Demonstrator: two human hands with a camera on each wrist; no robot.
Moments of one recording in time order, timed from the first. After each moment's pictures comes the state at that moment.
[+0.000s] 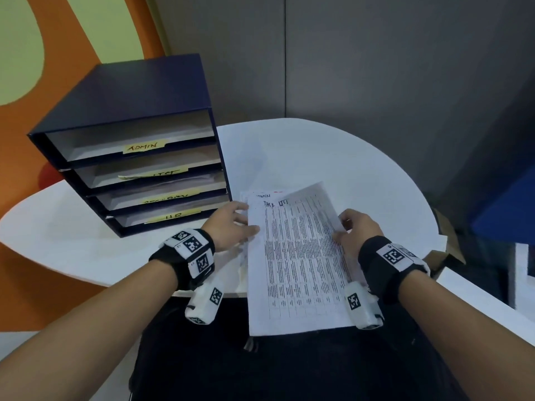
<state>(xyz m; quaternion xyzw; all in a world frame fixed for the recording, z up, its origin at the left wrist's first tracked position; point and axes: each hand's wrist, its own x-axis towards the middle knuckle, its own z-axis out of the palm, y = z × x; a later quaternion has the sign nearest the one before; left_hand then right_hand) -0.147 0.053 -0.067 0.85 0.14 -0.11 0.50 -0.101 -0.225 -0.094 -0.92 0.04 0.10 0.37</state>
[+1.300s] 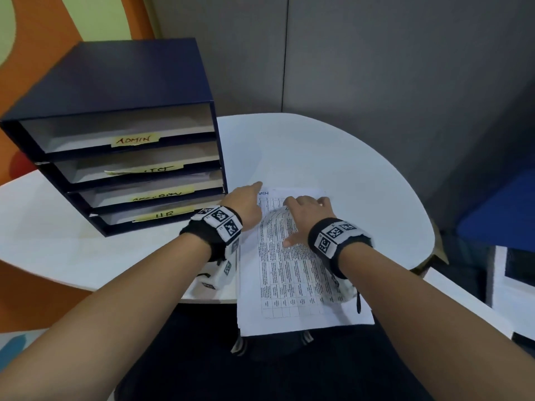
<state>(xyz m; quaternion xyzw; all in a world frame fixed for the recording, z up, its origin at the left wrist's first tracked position) -0.089 0.033 -0.058 0.97 0.03 -0.12 0.20 -0.064 -0.140 -0.085 -0.96 -0.25 0.11 -0.02</state>
